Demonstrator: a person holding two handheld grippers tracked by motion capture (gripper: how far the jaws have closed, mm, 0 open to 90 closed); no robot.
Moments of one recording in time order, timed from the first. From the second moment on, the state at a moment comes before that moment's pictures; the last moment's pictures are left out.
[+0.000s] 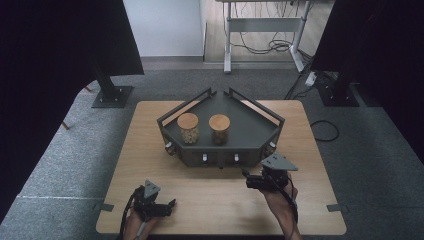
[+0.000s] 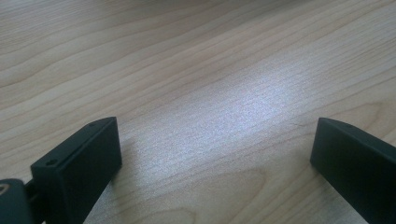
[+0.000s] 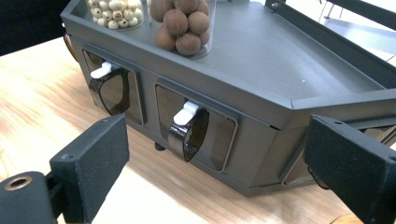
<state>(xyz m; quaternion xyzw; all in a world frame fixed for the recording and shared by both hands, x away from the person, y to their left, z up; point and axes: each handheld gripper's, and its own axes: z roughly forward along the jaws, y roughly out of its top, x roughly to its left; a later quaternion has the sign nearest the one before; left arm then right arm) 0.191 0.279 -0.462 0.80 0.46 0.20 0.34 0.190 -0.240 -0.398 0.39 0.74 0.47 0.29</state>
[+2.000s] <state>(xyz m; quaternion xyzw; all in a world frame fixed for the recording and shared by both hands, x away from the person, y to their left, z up) 0.191 0.278 -0.462 0.80 0.46 0.20 0.34 0.158 -0.262 -0.444 0.42 0.74 0.43 0.29</state>
